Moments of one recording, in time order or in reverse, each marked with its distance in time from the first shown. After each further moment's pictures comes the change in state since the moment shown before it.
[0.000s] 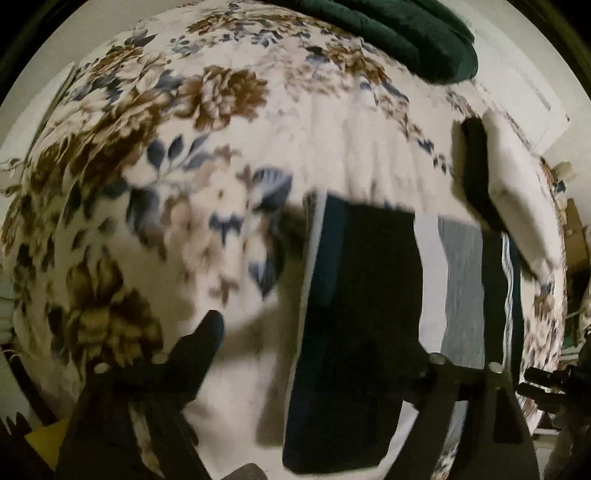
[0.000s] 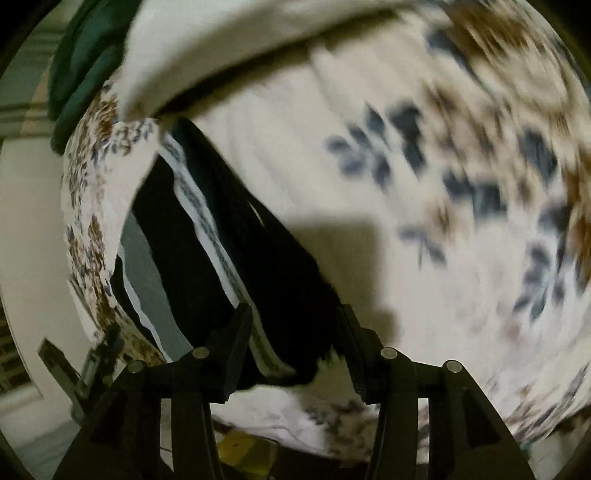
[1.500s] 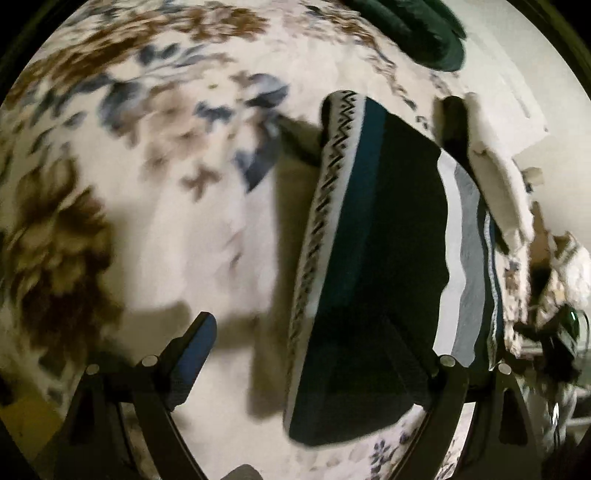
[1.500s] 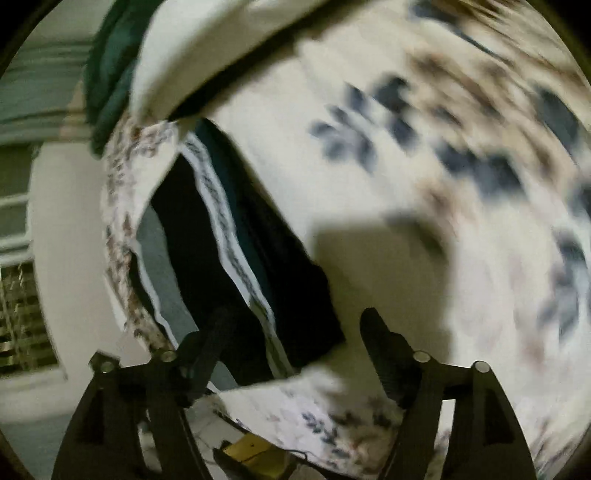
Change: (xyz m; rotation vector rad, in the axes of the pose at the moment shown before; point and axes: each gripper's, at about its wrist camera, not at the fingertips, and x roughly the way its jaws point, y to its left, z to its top) left arm 0.033 0.023 -0.047 -0.061 0.079 -0.251; right arm 0.037 -0.034 -0.036 -0.114 -0.030 0.210
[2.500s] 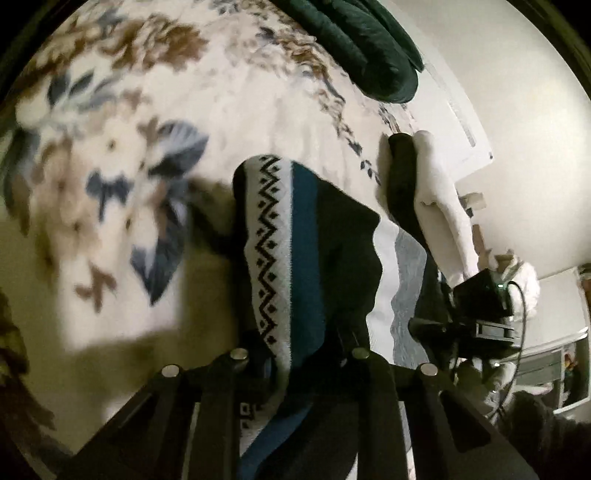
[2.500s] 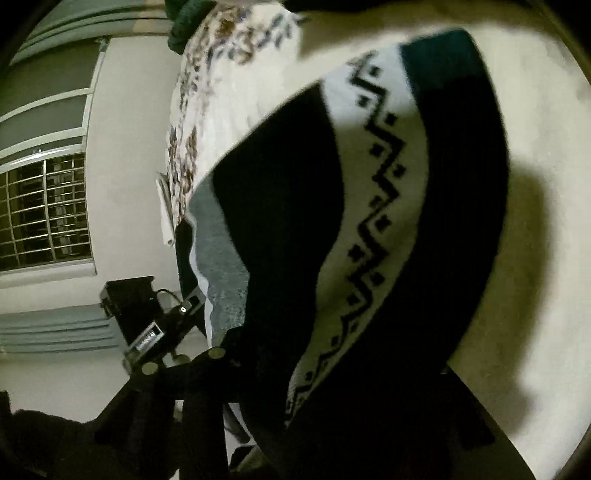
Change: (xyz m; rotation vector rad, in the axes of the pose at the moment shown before) left arm 0.008 -0.016 0.048 0.017 -0.107 -0.238; right arm 0.128 0.096 0.043 -0.296 0.279 0.233
